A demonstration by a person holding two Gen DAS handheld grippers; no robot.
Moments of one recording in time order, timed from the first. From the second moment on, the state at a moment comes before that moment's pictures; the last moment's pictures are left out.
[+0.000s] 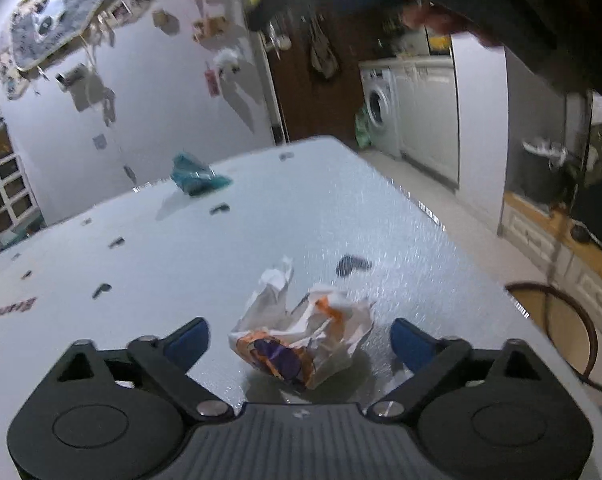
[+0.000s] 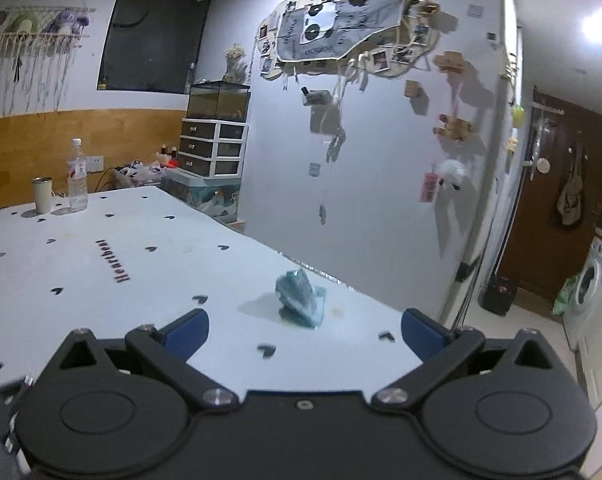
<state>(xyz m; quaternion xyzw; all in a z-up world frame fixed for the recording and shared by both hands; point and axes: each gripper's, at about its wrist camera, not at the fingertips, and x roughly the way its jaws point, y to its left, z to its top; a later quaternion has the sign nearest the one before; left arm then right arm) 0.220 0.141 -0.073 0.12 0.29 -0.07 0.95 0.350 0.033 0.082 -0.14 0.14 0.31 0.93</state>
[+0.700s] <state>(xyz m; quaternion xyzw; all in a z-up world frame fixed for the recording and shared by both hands) 0.322 0.188 -0.046 0.08 0.22 -0.07 0.97 0.488 0.108 0.015 -0.17 0.20 0.30 0.92</state>
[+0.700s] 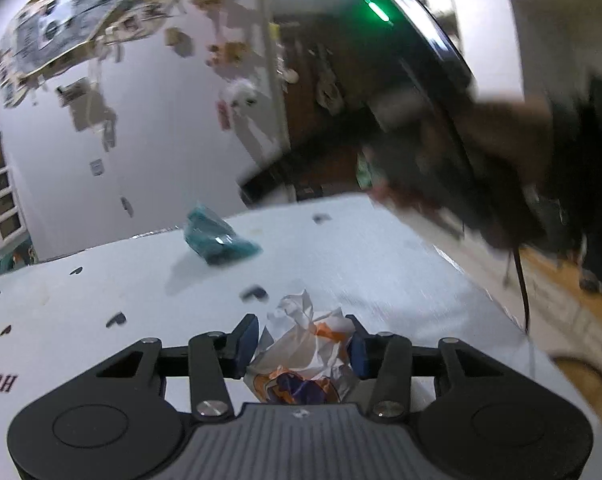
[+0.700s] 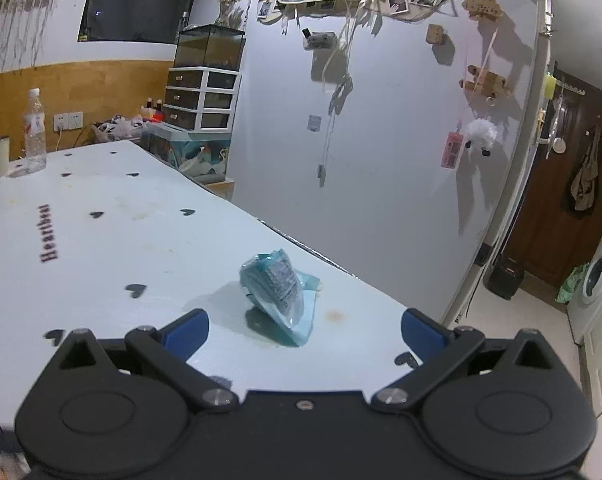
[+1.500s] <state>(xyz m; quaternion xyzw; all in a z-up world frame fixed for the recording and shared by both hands) 0.347 0.226 -0.066 -0.01 0.28 -0.07 0.96 0.575 0.204 -0.058 -0.21 0.22 0.31 0.90</state>
